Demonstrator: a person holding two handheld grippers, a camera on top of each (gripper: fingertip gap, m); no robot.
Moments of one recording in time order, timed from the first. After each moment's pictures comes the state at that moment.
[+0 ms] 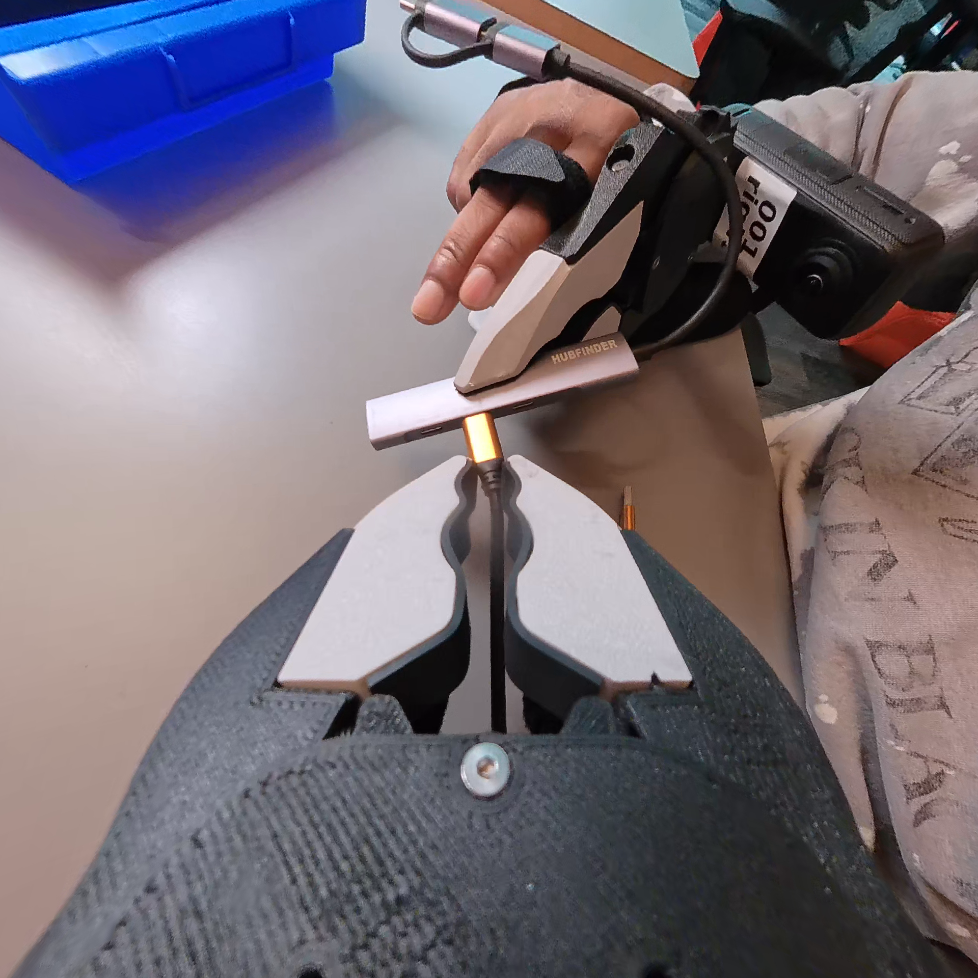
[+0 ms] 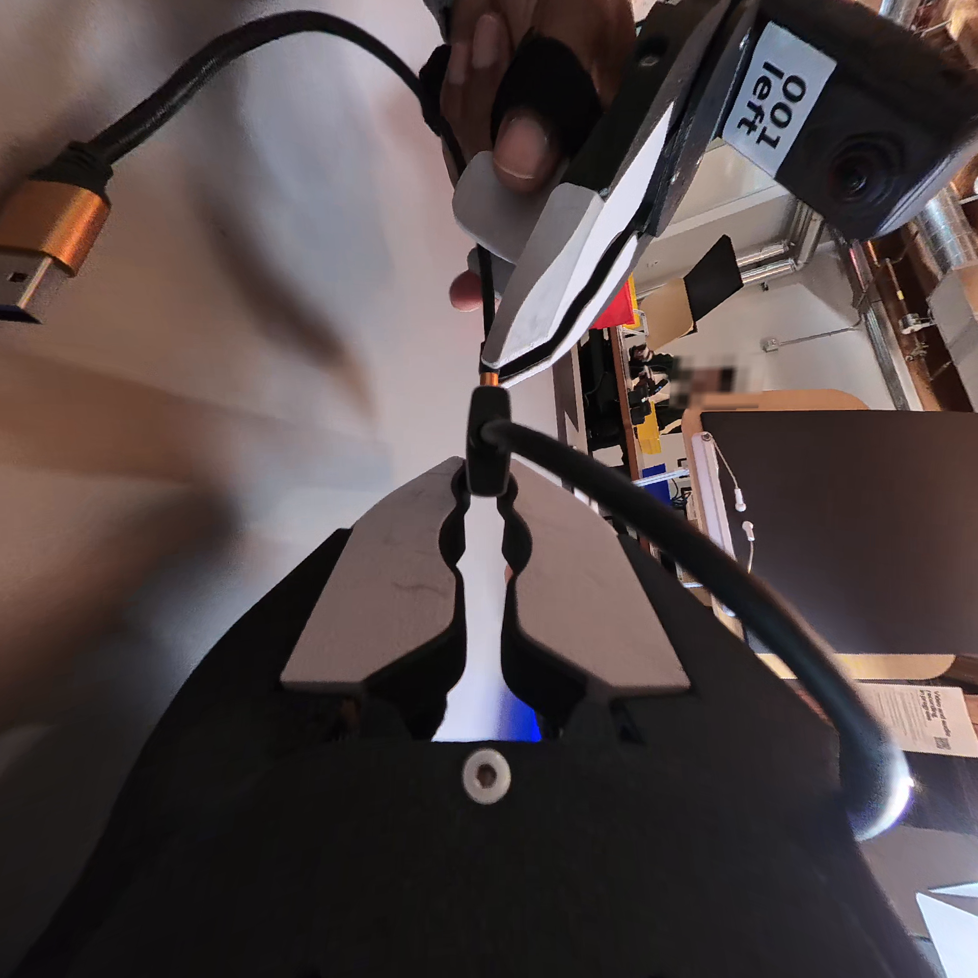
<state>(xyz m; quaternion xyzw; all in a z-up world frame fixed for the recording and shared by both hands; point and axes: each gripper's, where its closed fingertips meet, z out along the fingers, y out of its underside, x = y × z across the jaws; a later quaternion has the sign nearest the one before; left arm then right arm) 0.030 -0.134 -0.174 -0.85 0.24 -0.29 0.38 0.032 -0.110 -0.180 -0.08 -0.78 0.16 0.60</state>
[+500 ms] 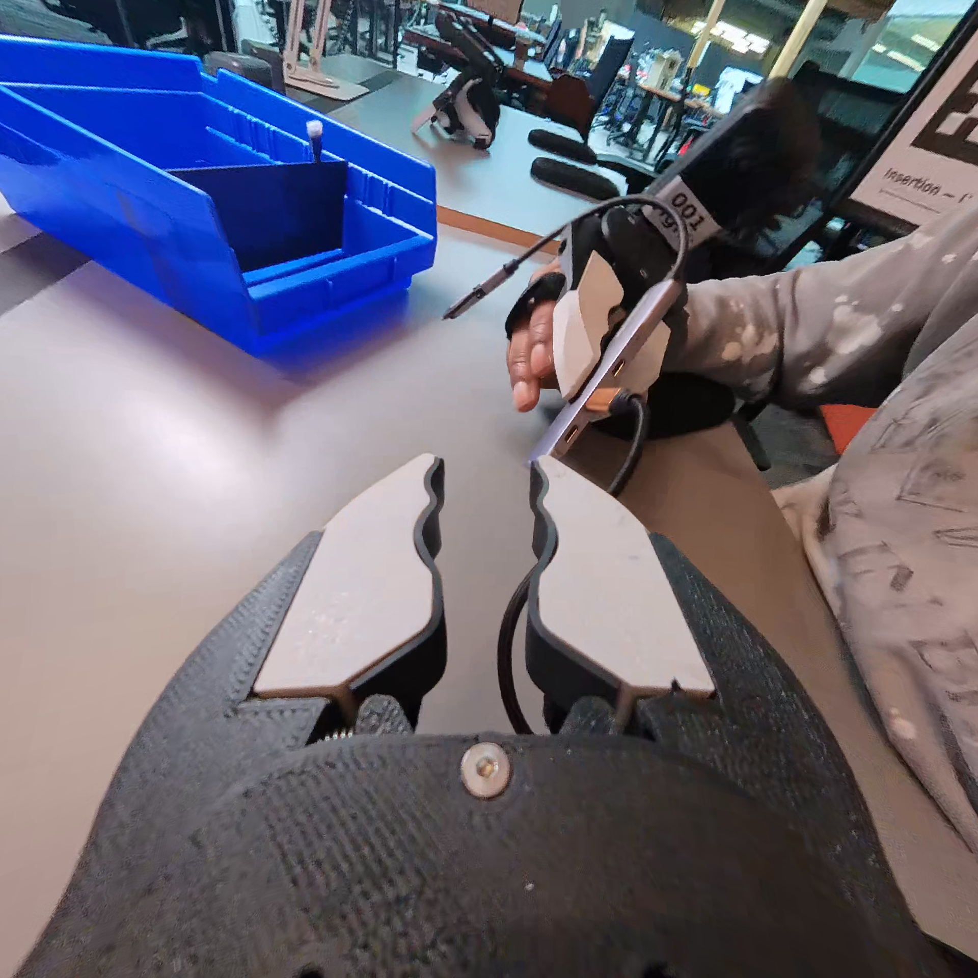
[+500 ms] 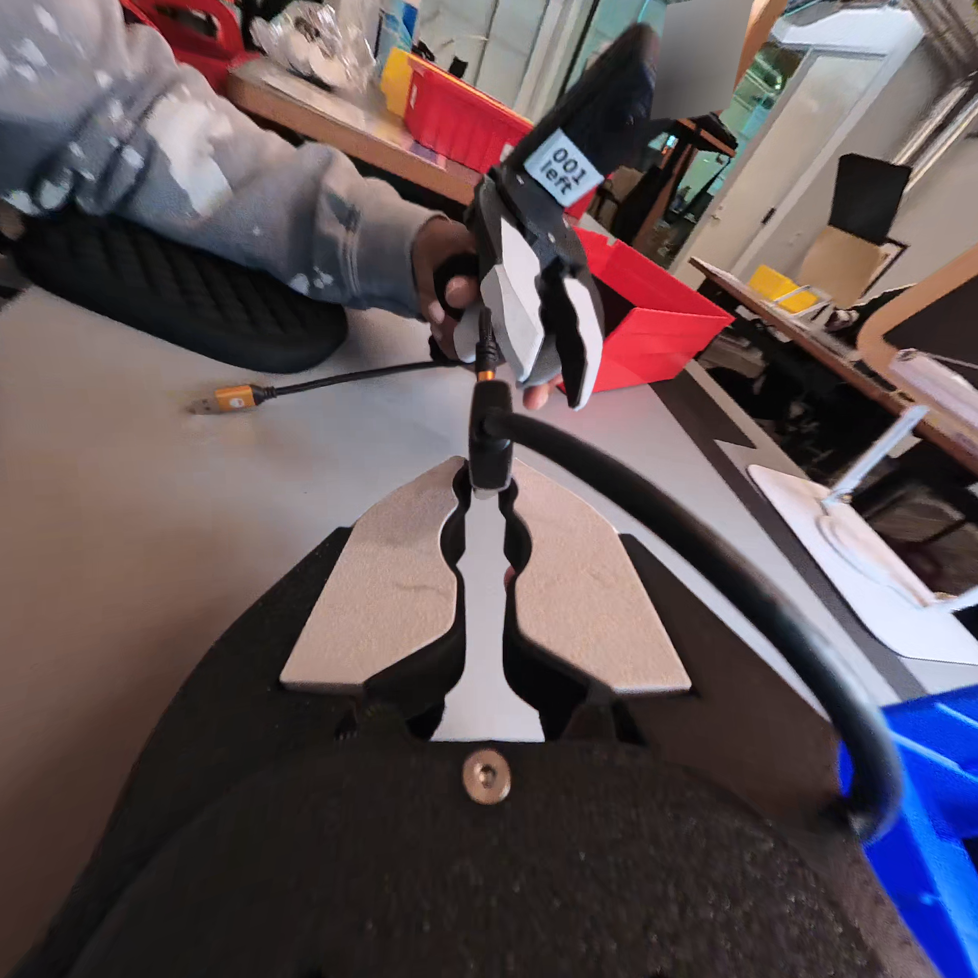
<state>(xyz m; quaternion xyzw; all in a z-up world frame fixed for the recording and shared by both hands) -0.018 -0.124 -0.137 -0.76 0.22 -0.32 0.52 0.042 -0.121 -0.141 -0.25 -0.72 0.48 0.43</state>
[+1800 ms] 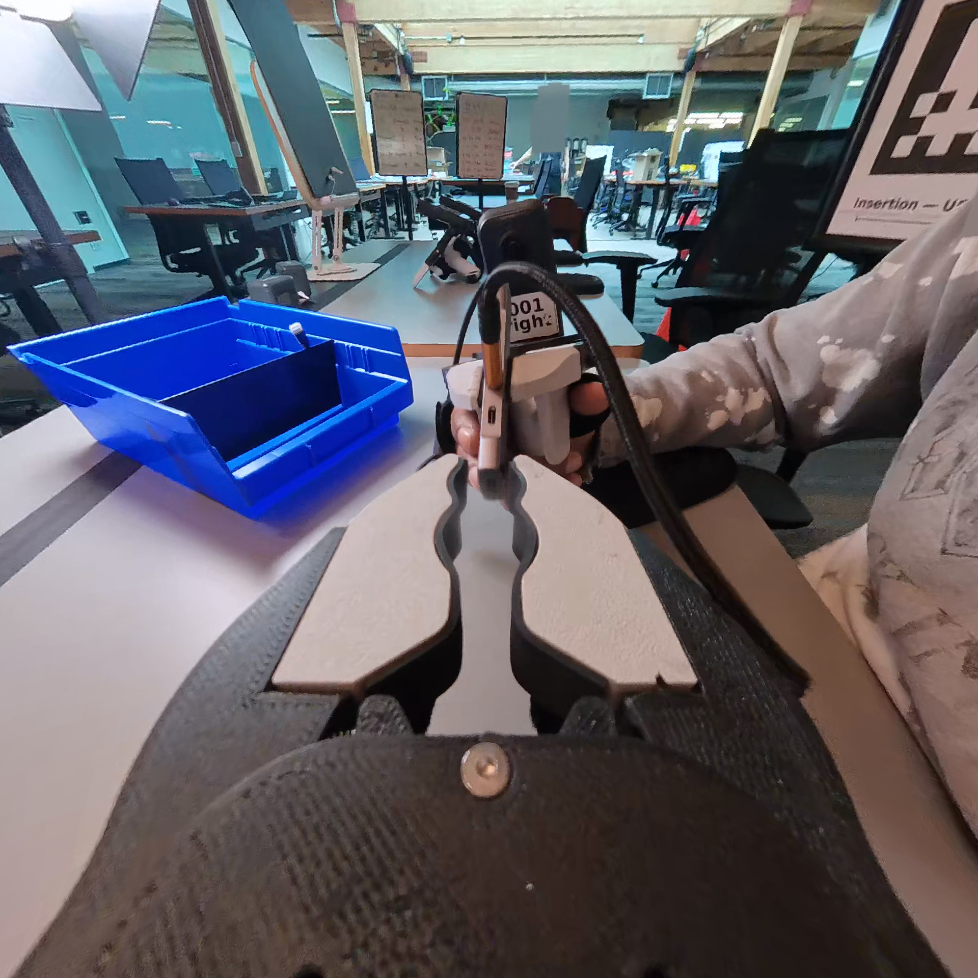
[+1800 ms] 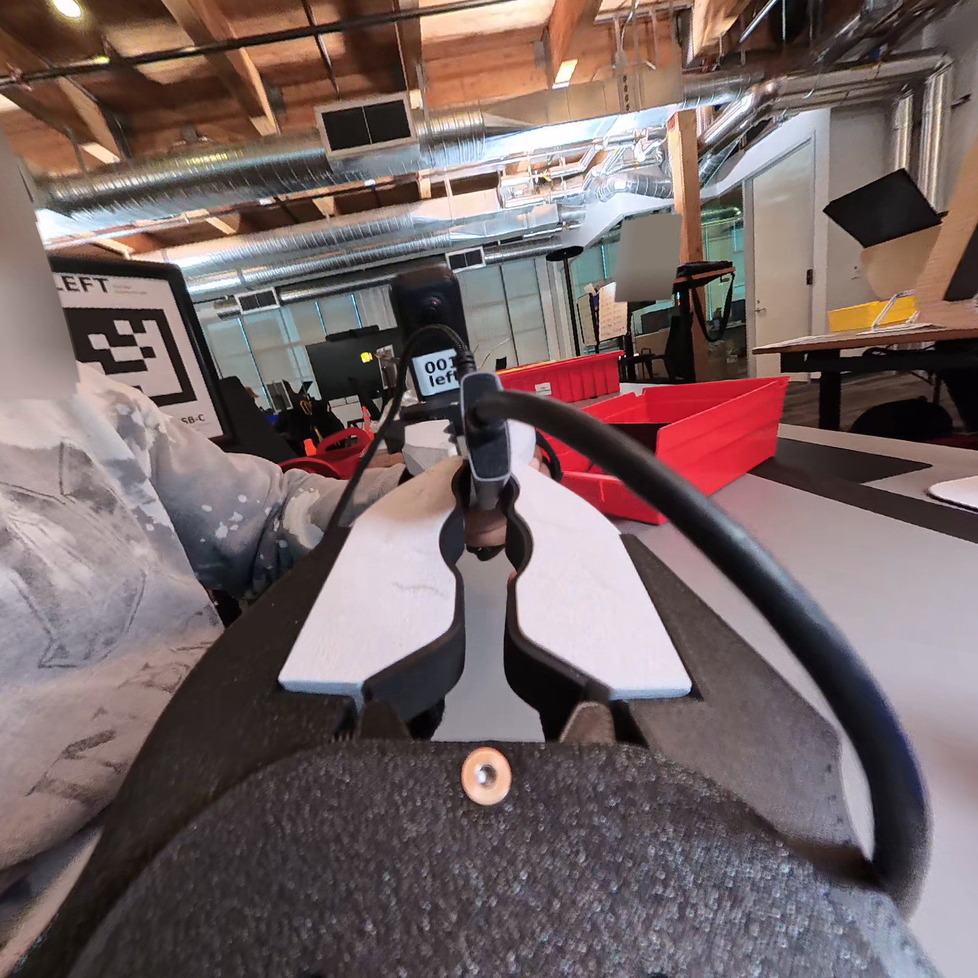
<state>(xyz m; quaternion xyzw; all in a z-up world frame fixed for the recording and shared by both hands) 0.037 -0.128 -0.087 -0.69 0.27 -0.24 0.63 0.047 -0.116 -0.073 -0.33 -0.50 0.75 0.29</state>
